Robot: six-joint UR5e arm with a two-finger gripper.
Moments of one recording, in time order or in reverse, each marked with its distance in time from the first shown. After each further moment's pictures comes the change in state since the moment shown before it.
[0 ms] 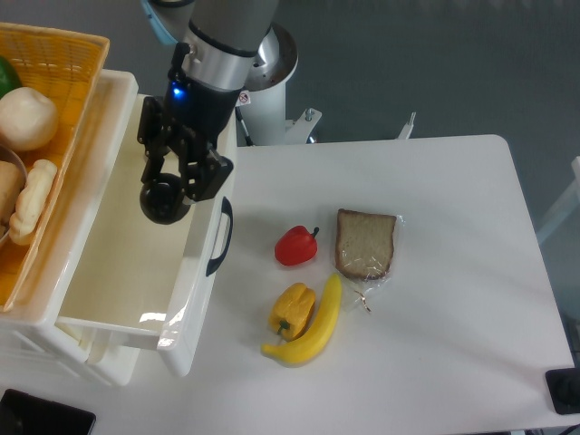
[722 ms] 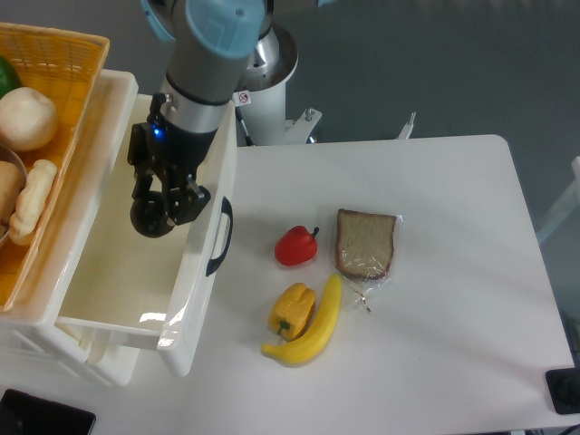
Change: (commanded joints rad) arm -0.054 -0.080 -0.031 0.002 0.087 -0.009
